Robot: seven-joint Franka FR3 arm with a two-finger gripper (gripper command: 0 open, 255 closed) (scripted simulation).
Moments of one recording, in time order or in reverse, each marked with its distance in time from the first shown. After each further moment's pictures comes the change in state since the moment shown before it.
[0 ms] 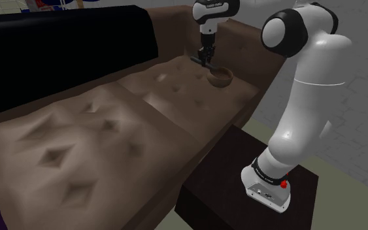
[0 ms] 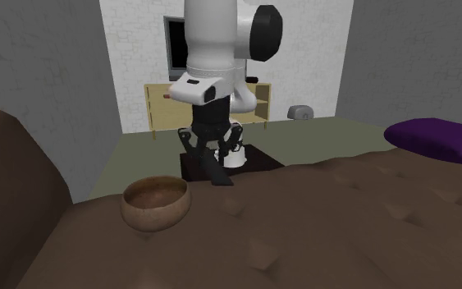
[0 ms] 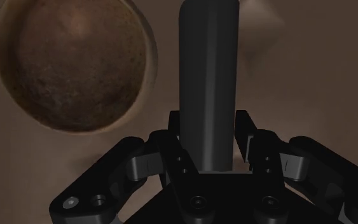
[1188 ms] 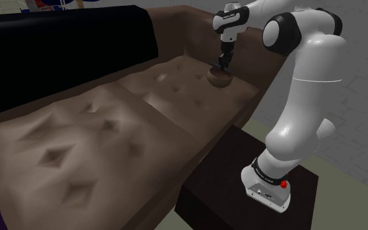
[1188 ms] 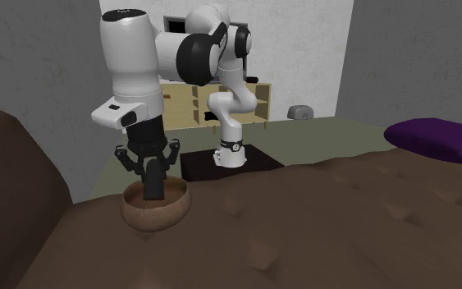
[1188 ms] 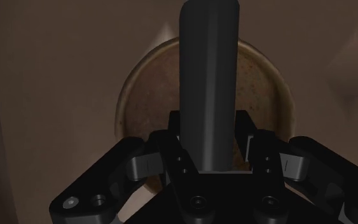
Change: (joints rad) arm -0.159 0.060 -0.074 -0.035 -0.003 0.107 -0.226
